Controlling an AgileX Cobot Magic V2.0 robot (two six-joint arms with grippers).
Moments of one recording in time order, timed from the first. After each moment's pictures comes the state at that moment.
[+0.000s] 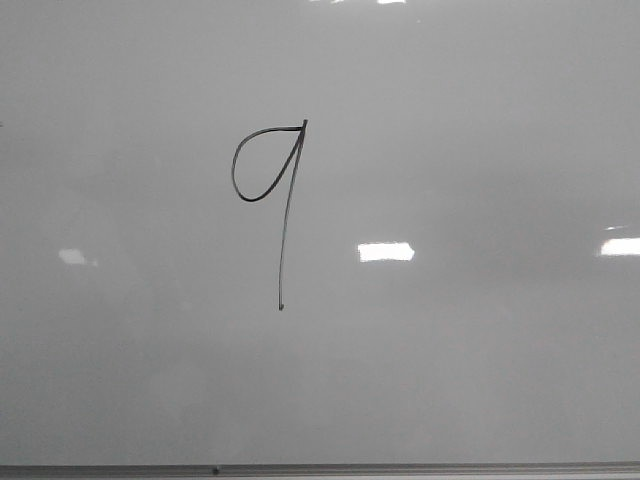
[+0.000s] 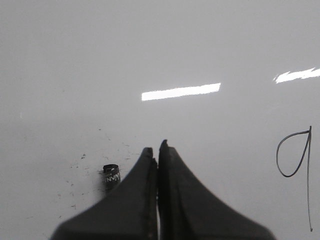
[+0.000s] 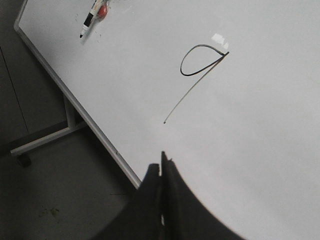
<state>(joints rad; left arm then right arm) 0.01 0.59 -0.59 -0.64 0.32 0.70 0.19 0.50 -0.45 0.94 0.67 -1.19</state>
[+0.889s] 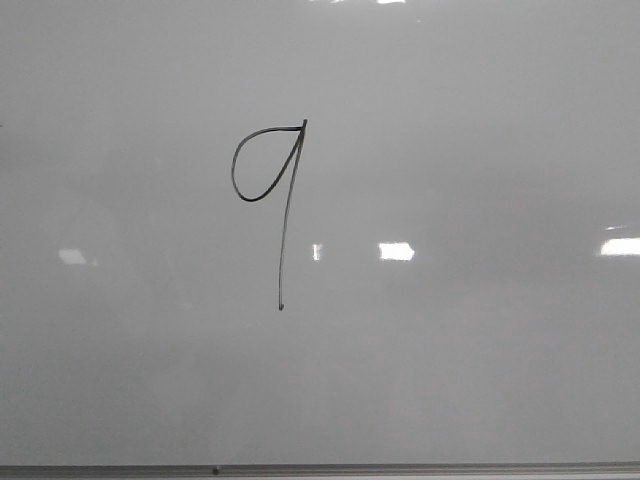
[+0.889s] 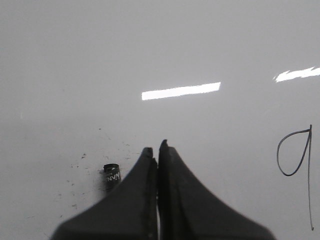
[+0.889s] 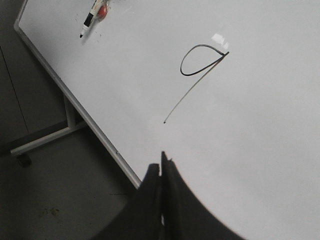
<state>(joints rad) 0.01 0.59 -0.58 -0.63 0.32 0.70 0.19 0.50 -0.45 0.94 0.67 -1.19</state>
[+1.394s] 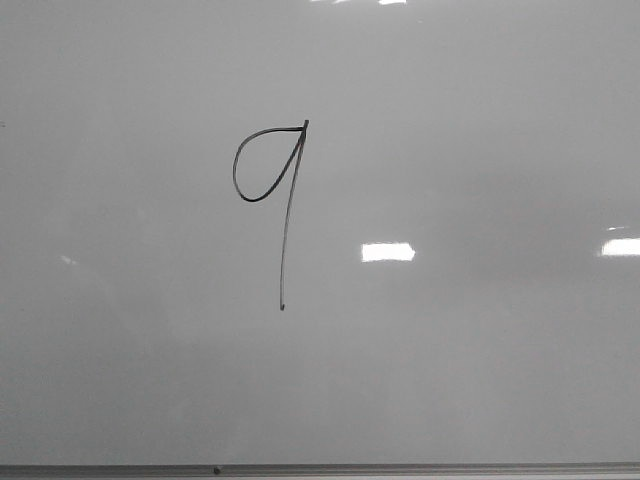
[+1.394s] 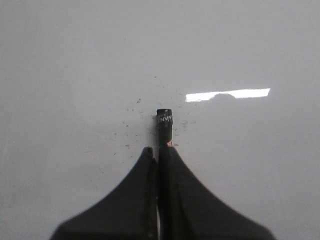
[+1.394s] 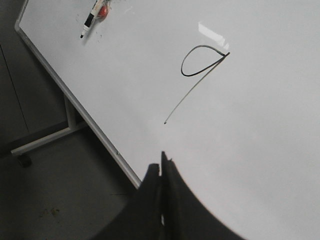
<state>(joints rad) 0.01 0.23 -0.26 0.00 0.24 0.09 0.19 0.50 -0.45 0.94 0.67 -1.19</state>
